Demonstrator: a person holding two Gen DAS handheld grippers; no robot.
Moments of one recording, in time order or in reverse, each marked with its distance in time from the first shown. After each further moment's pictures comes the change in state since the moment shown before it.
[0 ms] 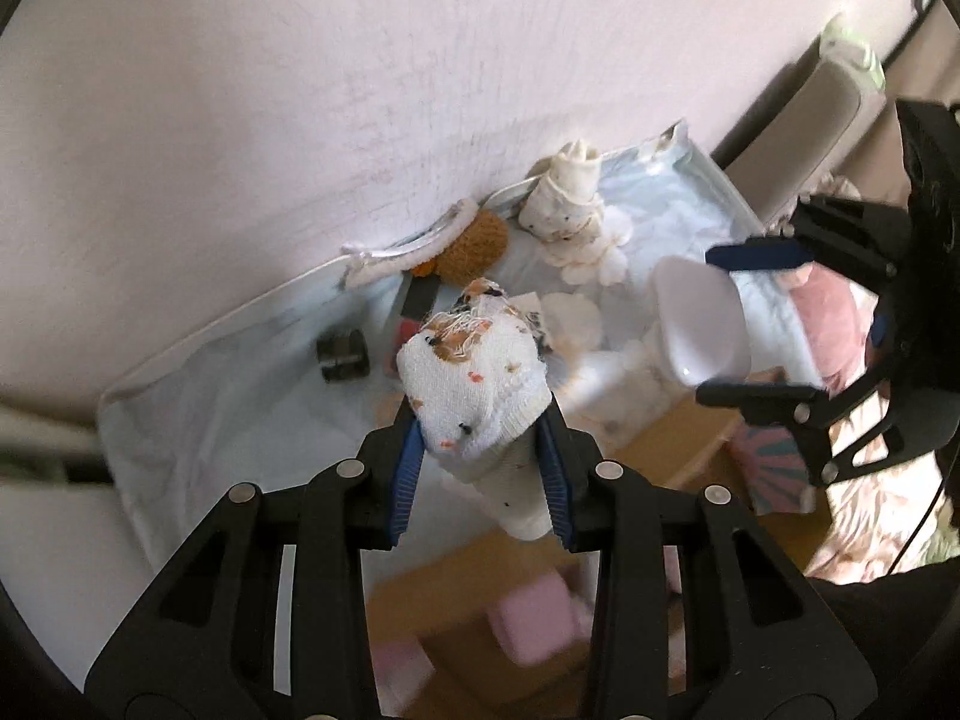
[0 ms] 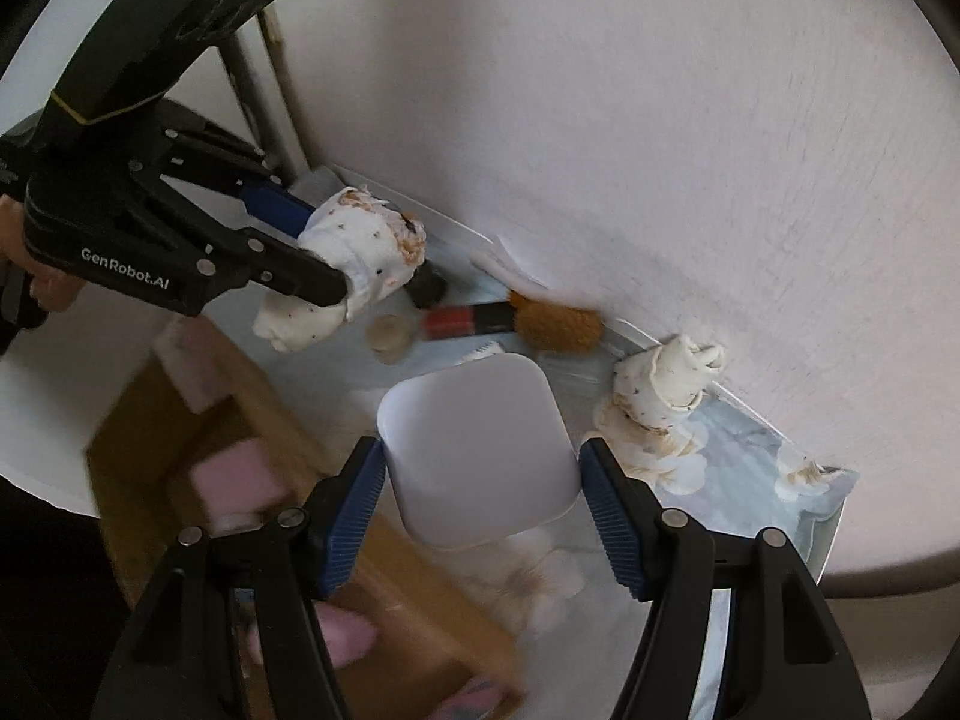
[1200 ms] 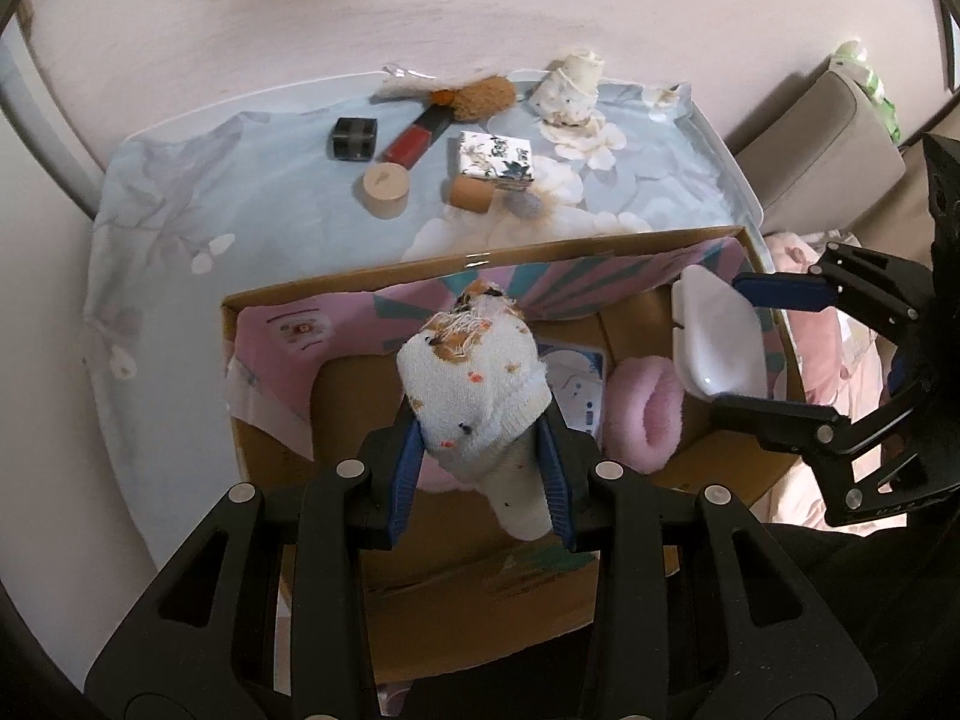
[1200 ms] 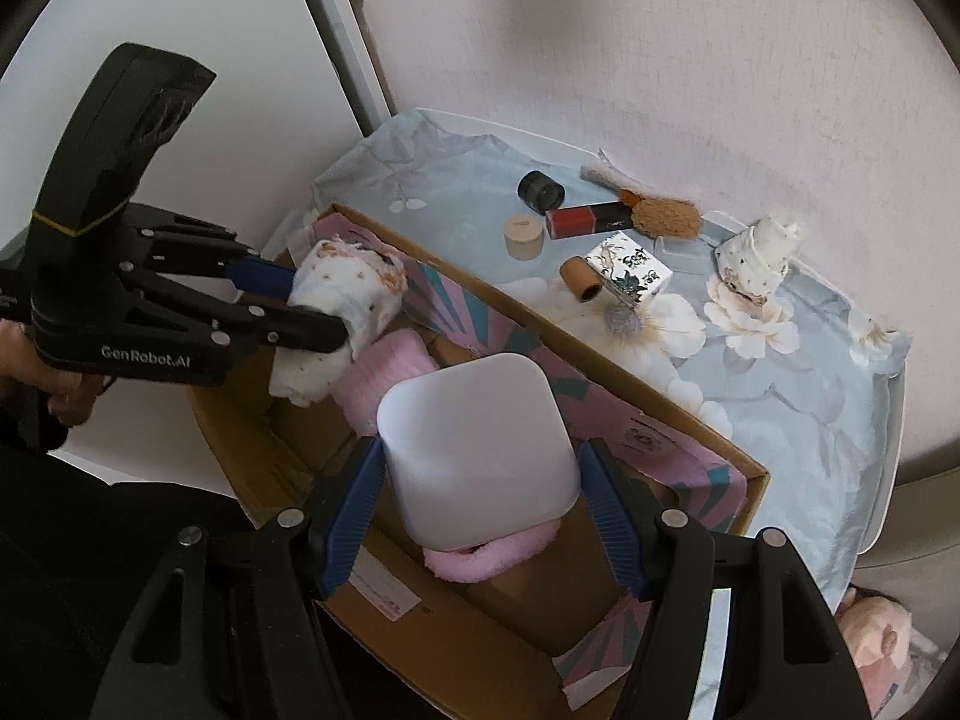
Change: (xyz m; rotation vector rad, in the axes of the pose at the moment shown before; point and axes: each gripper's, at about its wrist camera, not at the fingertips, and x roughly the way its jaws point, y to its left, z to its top) left arm -0.007 -0.031 -0.146 -0.231 -0.016 -0.012; right arm -0.002 0.079 -0.059 0.107 0.071 0.051
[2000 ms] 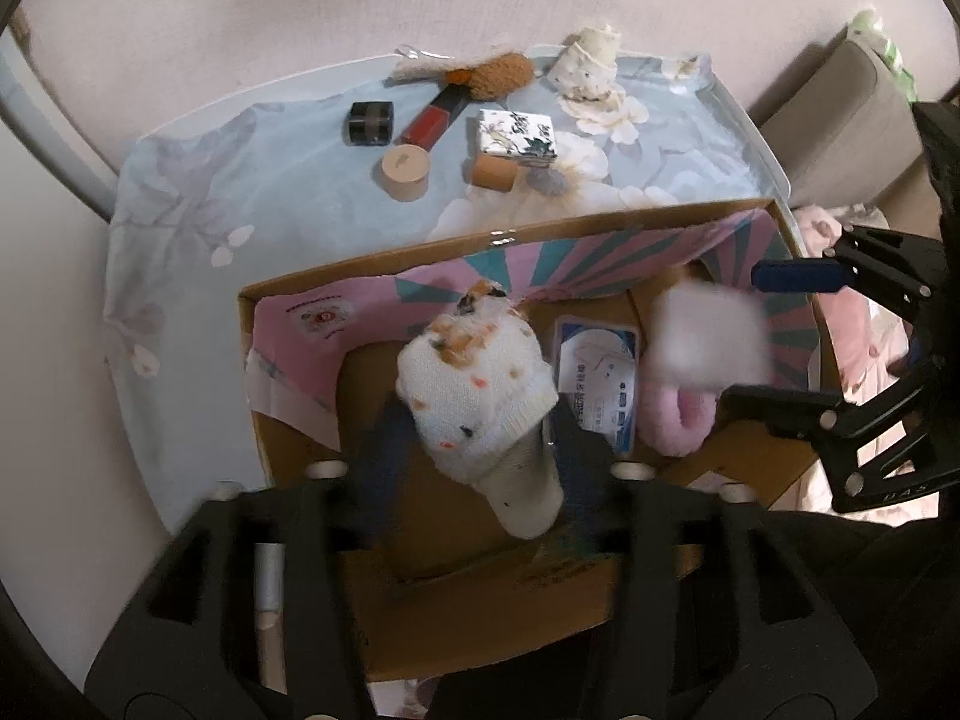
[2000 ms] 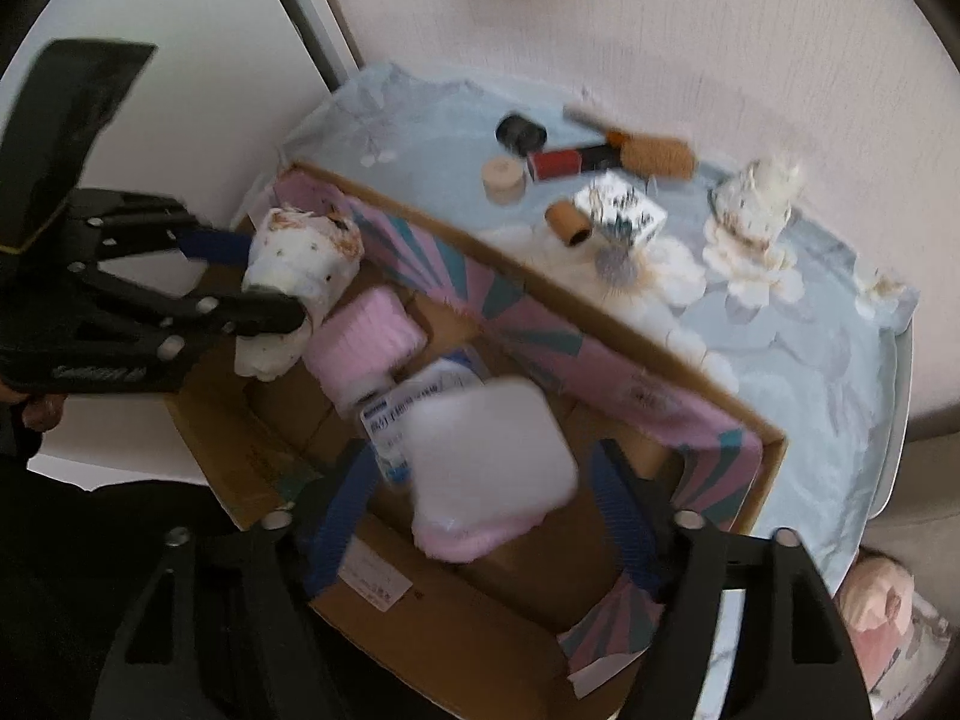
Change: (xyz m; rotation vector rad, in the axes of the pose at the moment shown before) left arm 0.007 0.001 -0.002 0.042 0.048 0.067; right arm 0.025 -0.008 -0.001 0.084 0.134 -0.027
